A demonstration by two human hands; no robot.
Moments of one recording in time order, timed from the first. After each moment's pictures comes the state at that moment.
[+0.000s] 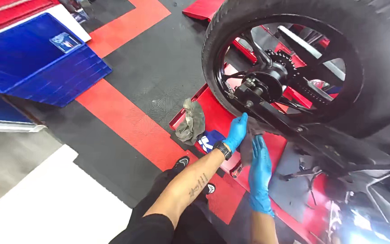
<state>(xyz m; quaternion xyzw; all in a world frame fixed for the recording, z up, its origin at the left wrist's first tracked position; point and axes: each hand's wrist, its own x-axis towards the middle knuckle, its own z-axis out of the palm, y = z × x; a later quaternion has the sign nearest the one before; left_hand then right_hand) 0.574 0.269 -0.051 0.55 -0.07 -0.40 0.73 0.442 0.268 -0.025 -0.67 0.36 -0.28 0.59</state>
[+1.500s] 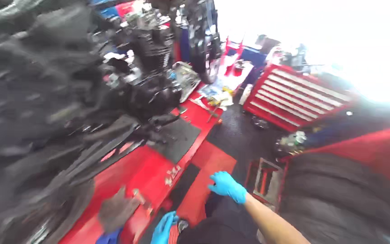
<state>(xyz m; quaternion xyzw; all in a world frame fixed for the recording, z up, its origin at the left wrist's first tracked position) 0.294 0.347 -0.088 0.59 -0.50 -0.62 0.13 -0.044 0.327 -0.100 -0.62 0.66 -0.02 0.43</state>
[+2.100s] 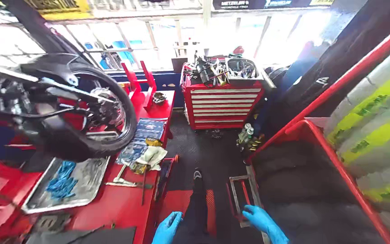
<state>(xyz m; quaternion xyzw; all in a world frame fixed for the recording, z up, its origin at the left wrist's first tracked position) -0.157 0.139 -0.084 0.34 -0.75 -0.54 -0.16 -0.384 0.504 -0.174 -0.11 0.85 -0.21 0.48</state>
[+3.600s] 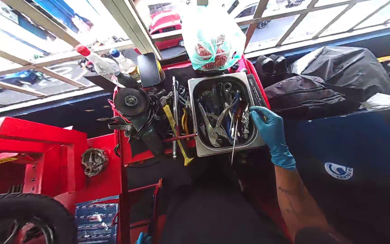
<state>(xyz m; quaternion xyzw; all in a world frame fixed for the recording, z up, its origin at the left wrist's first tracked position) -0.694 -0.015 -0.070 0.73 -0.46 -0.47 -0.19 -1.176 0.314 0.015 -0.13 0.89 -0.44 -0.04</state>
